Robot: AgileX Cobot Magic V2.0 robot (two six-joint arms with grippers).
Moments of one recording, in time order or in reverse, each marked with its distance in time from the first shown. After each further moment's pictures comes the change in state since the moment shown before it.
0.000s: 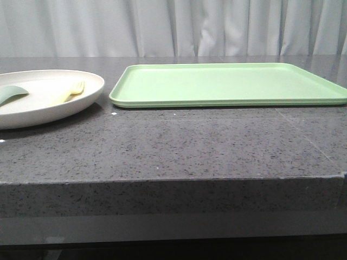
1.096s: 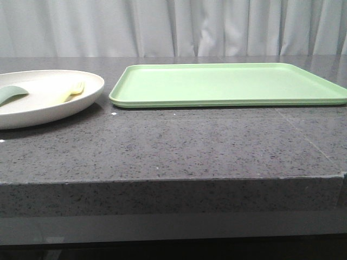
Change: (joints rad) left arm 0.000 -0.350 0.224 0.036 -0.154 0.000; right arm 0.000 0.000 0.000 0.000 -0.005 0.000
